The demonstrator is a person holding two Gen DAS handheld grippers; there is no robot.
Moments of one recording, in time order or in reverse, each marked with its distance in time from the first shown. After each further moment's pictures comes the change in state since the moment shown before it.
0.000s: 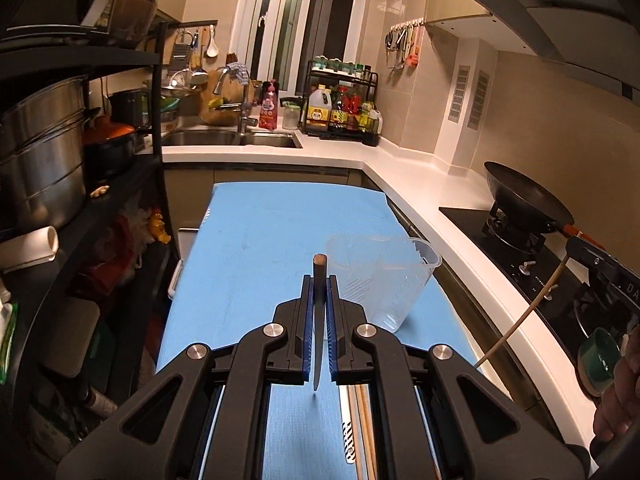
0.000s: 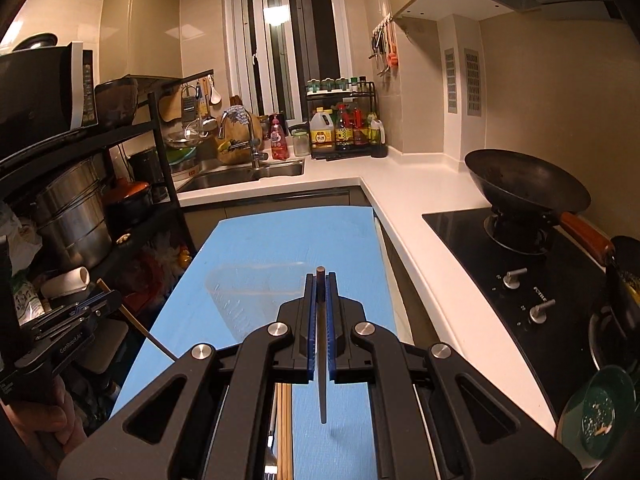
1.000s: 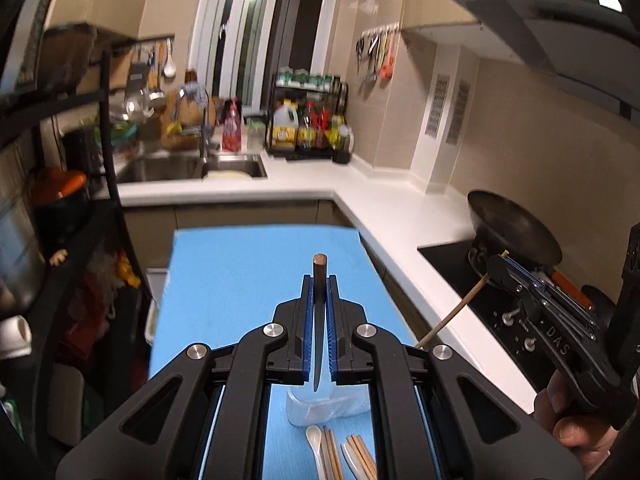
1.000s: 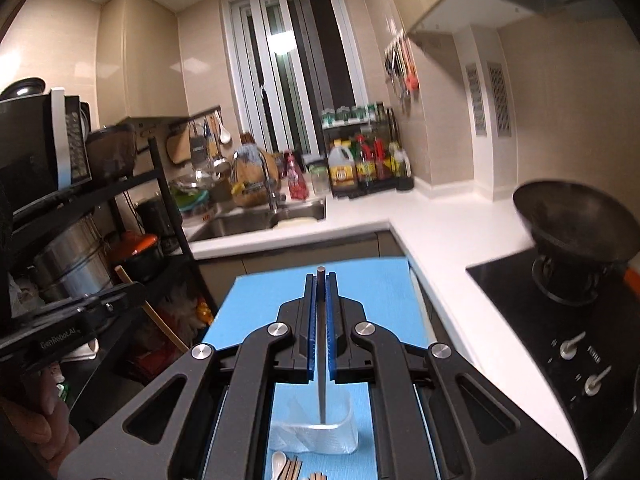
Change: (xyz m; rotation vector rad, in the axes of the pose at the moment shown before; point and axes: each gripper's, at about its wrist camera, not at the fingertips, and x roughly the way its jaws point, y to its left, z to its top) left arm 0.064 -0.029 0.118 0.050 0.018 -0.105; right arm 0.097 0.014 0.080 0.063 -0.086 0.088
